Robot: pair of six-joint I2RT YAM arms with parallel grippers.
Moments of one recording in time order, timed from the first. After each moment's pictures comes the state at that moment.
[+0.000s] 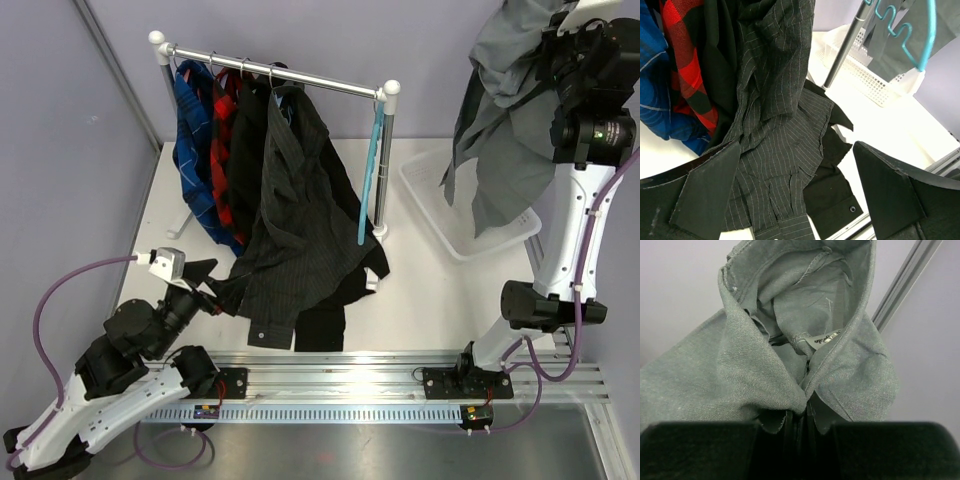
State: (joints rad) left arm -0.92 0.18 0.71 -0.56 -0.40 -0.31; right arm -0.13 1.68 2.41 -0.61 -0.08 -0.25
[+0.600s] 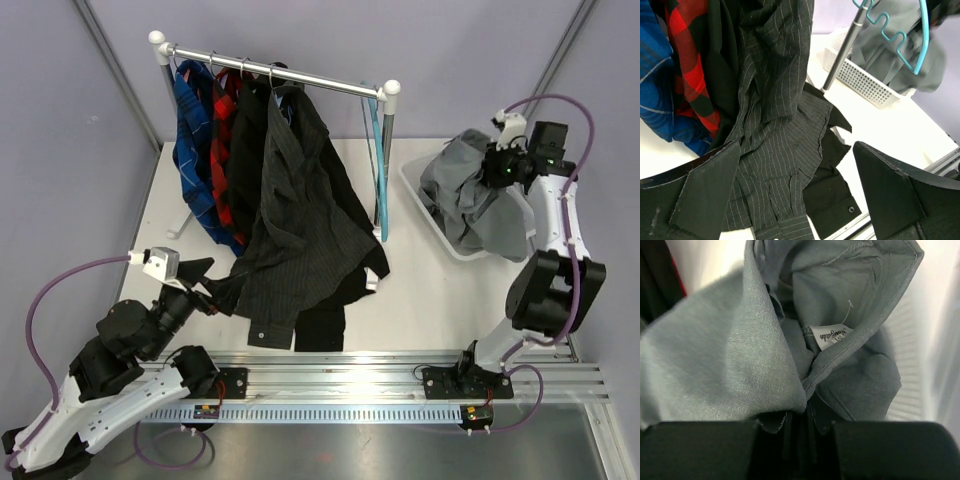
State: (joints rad) left arm -0.92 0.19 0.74 -0.58 -0.40 -0.31; right arm -0.27 1.60 1.55 -0.60 -0.48 -0.32
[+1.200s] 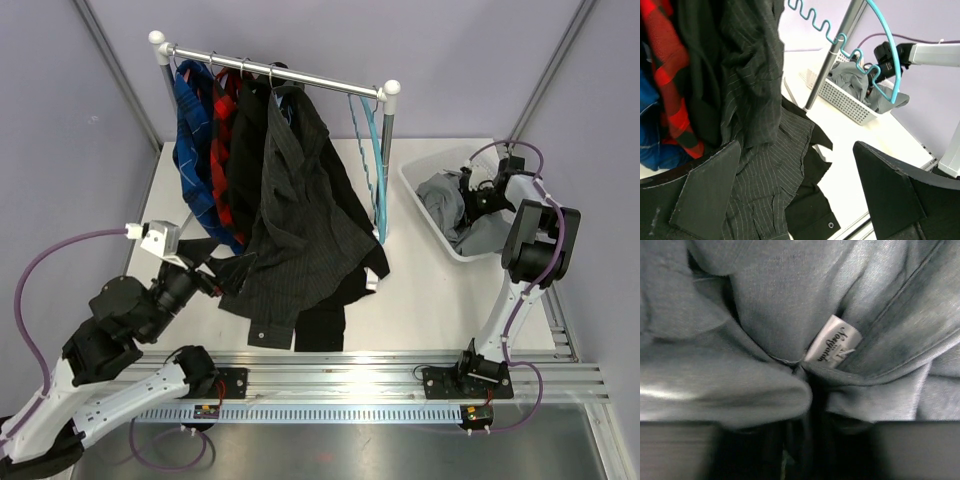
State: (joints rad) left arm -0.92 0.37 0.93 -0.53 -0.36 -0.32; right arm -0.27 2.09 1.54 -0.75 -0.56 -0.46
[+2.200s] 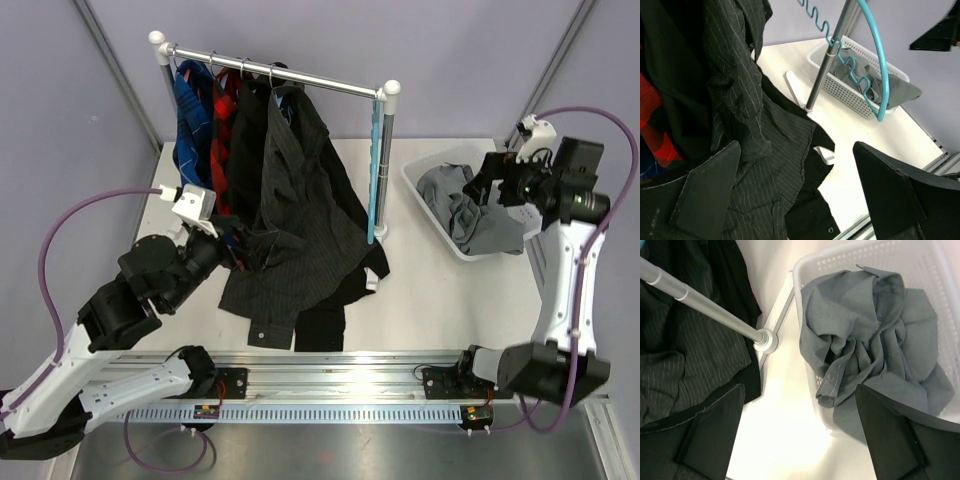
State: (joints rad) left arm -0.92 0.71 1.18 -0.57 -0.35 -0.29; right arm -0.30 1.32 1.53 -0.87 -0.60 -0.18
